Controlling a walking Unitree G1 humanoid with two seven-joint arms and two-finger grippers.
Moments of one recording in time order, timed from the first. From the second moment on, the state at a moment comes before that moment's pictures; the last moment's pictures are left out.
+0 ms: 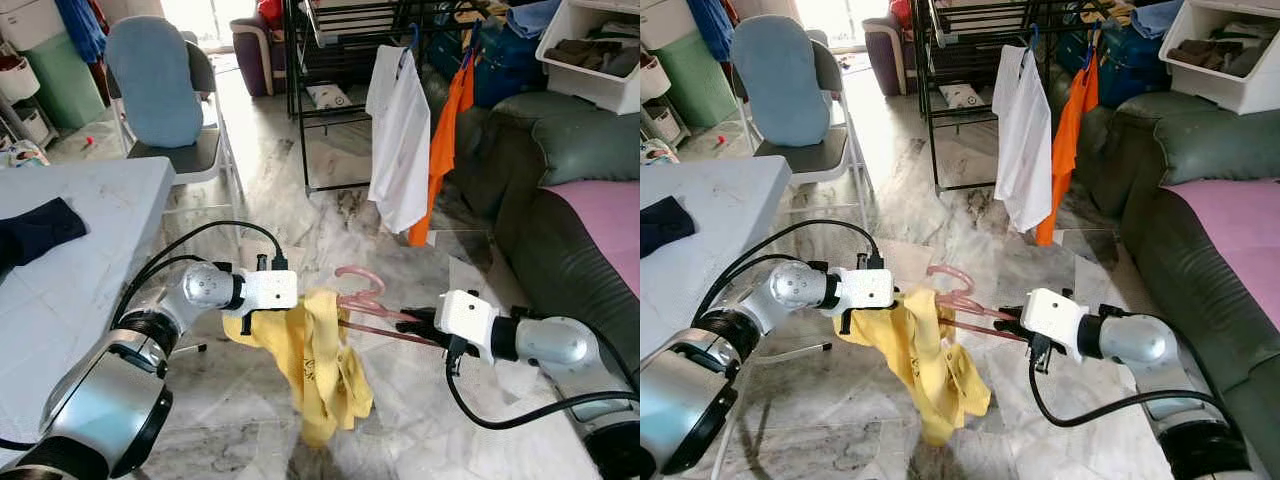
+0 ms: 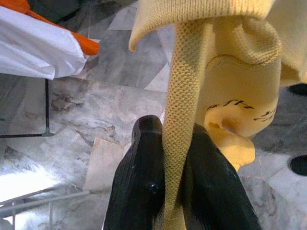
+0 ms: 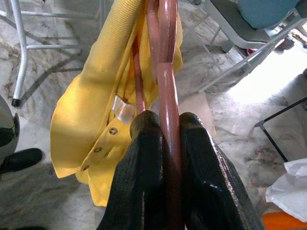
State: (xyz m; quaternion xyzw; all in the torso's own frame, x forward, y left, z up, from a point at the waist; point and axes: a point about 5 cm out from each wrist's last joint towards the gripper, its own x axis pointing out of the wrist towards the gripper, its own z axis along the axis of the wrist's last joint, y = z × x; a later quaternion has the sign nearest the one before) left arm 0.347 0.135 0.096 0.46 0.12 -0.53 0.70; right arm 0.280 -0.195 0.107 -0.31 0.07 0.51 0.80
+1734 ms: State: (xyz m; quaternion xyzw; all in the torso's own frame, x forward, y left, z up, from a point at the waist) left arm 0.360 0.130 0.113 0.14 0.06 -0.42 0.90; right arm 0.330 -0.215 0.110 -0.16 -0.02 0.05 0.99
